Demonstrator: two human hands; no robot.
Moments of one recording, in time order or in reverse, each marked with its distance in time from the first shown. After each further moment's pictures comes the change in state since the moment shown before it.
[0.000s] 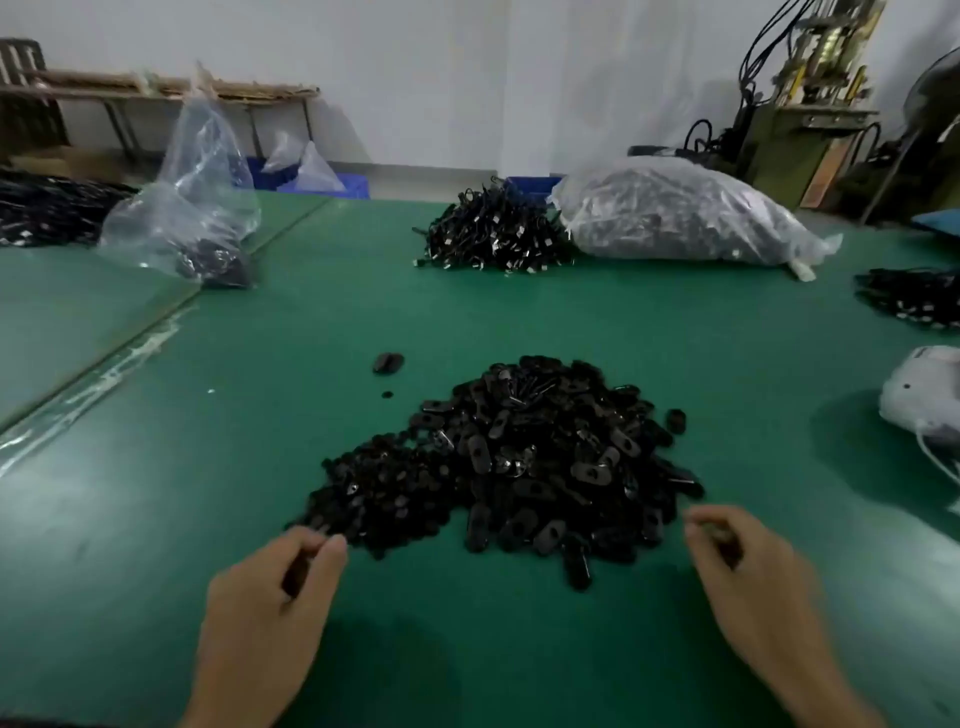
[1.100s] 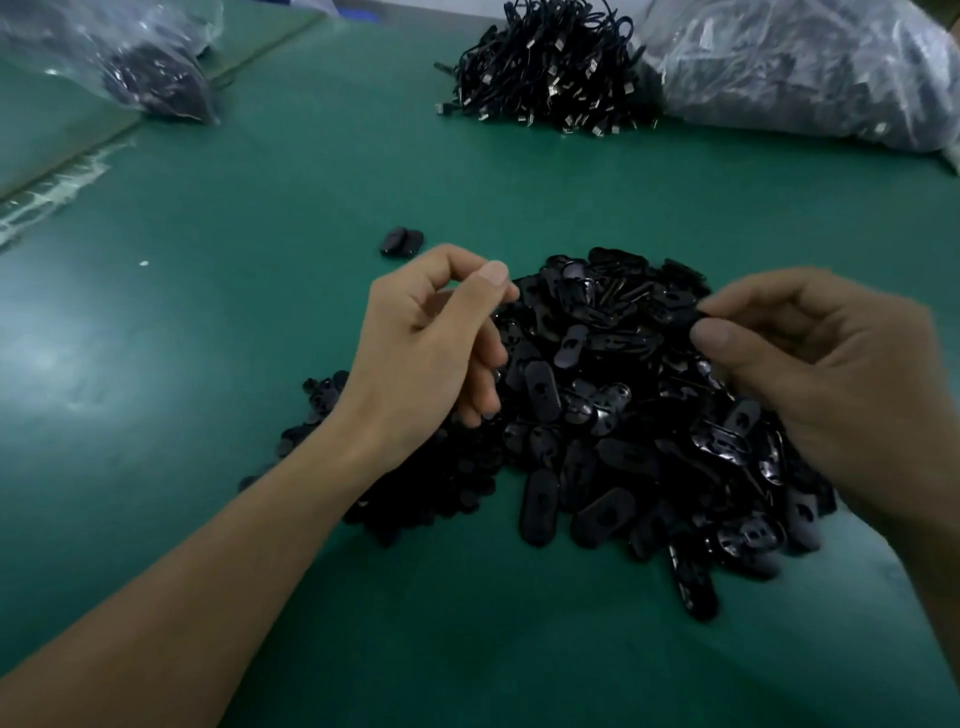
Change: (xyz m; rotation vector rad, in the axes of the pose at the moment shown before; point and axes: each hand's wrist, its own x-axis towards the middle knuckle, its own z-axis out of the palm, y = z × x) left_hand 0.118 0.036 0.097 -0.829 -0.350 0.092; right_hand 0.096 -0.069 0.054 0.514 -0.286 -0.330
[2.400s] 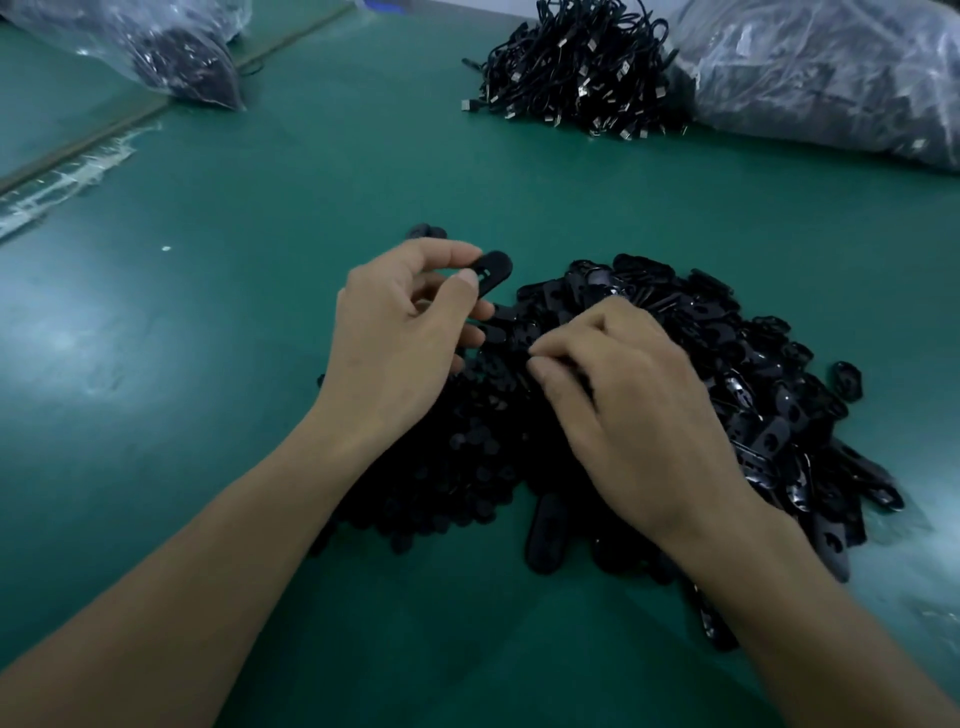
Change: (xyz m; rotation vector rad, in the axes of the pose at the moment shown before) left_hand 0.008 0.000 -0.018 0.189 0.235 -0.081; right_hand 0.006 -0.016 0.094 -0.627 -0.145 -0.146
